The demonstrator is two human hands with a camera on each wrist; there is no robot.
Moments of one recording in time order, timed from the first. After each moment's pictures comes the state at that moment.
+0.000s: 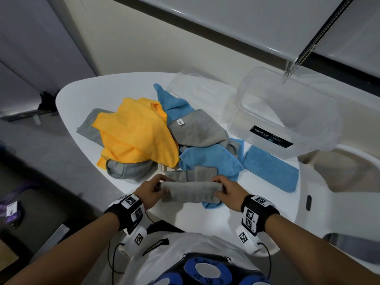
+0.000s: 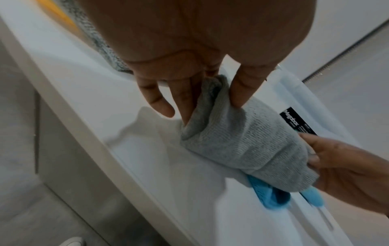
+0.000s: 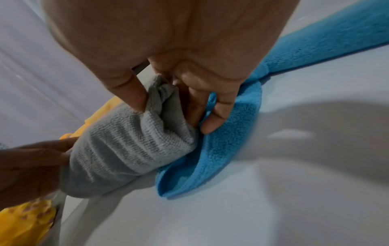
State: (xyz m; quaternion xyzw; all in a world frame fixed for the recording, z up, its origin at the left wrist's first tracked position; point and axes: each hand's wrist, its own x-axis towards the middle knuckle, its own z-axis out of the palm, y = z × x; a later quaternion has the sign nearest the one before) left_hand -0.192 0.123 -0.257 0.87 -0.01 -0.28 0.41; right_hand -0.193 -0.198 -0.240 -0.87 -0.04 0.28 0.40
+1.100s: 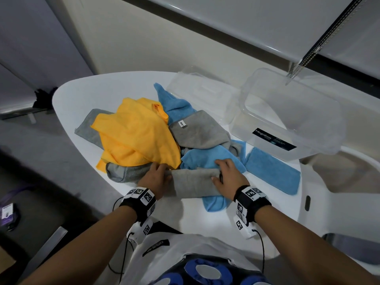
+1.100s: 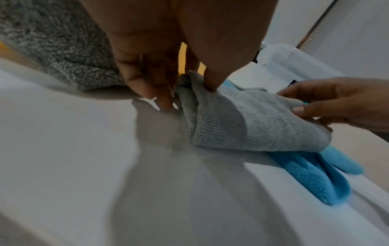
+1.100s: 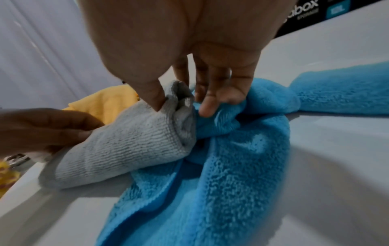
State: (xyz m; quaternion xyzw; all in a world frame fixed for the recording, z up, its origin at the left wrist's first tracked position) left_hand -0.156 0.108 -0.262 0.95 -0.04 -0.18 0.26; right_hand -0.153 -0.176 -0.226 -0.96 -0.04 0.17 0.20
